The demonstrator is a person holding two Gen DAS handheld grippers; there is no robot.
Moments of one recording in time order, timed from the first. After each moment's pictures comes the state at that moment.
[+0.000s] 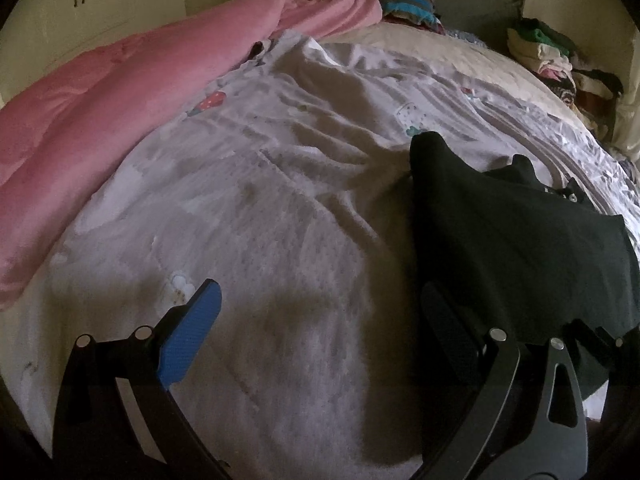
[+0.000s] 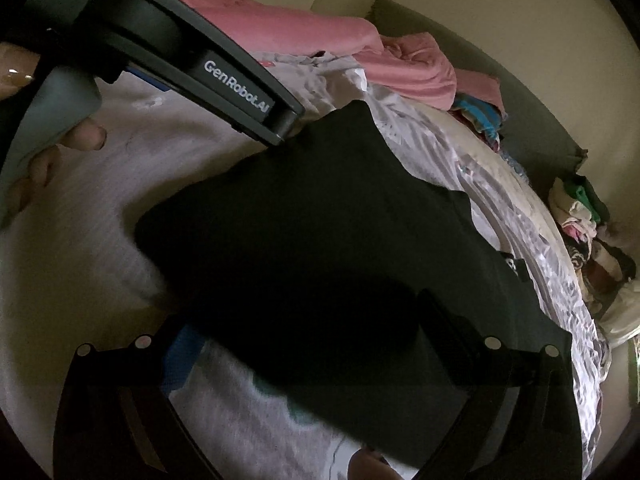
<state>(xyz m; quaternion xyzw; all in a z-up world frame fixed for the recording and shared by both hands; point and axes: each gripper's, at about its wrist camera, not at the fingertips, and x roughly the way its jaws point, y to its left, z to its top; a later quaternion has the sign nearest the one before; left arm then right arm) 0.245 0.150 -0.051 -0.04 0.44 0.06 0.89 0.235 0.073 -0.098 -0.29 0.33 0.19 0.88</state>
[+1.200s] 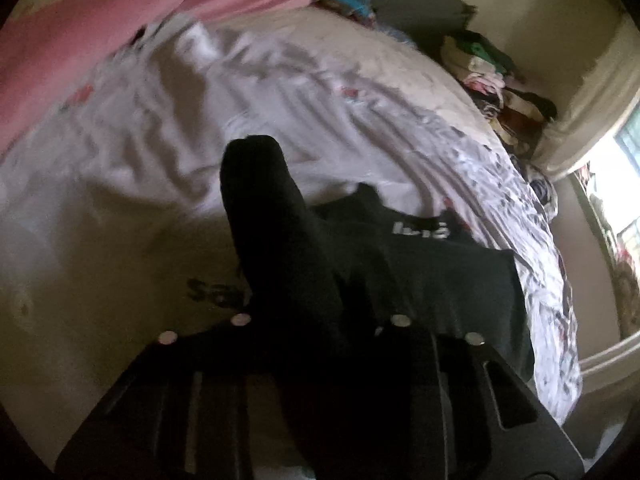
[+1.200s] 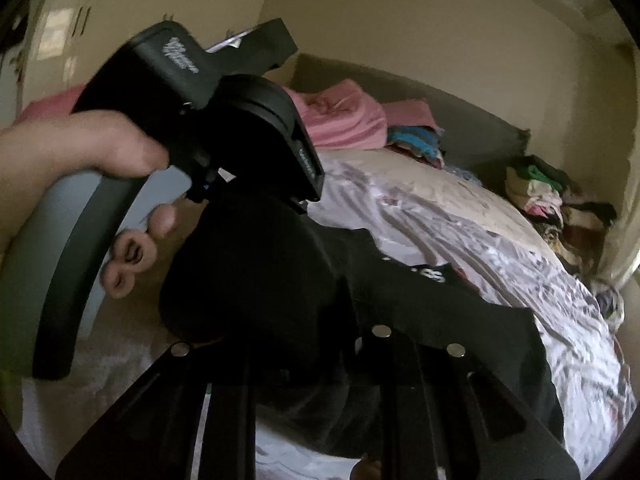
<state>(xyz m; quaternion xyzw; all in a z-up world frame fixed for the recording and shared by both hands) 0.289 0.056 -0.013 -0.15 0.45 -0.09 0.87 0.209 -0.009 -0.033 -0.15 0.22 0.14 0.95</state>
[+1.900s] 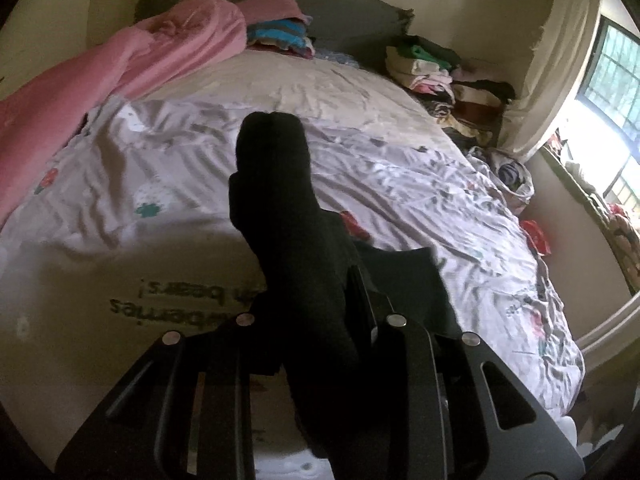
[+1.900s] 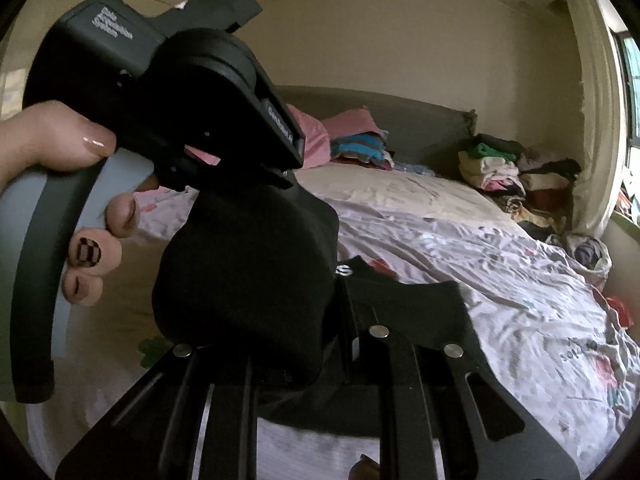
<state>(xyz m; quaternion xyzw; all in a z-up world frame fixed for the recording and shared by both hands) 0.252 -0.060 0.054 -0.09 0.39 -0.14 0.91 0.175 -0.115 -0.002 -0.07 0.19 0.08 0.98</state>
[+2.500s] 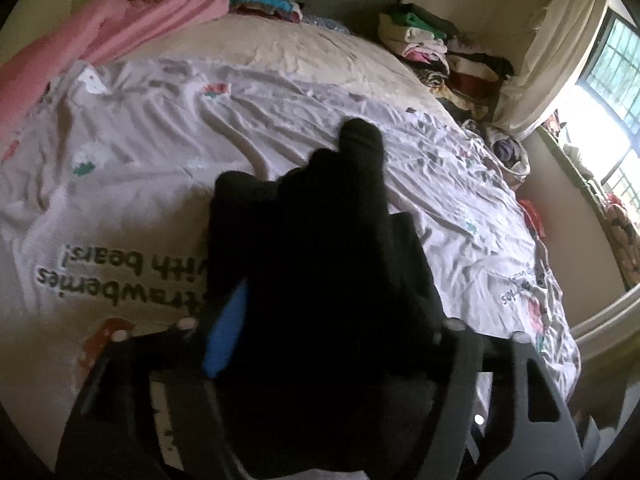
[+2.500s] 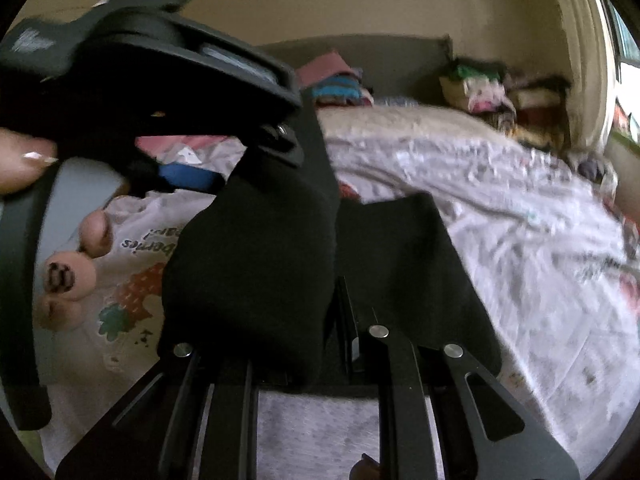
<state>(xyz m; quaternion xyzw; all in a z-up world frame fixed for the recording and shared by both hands) 0.272 -0.121 0.004 -0.10 0.44 -0.16 0.88 0.209 -0.191 -0.052 0.04 0.29 0.07 0.95</state>
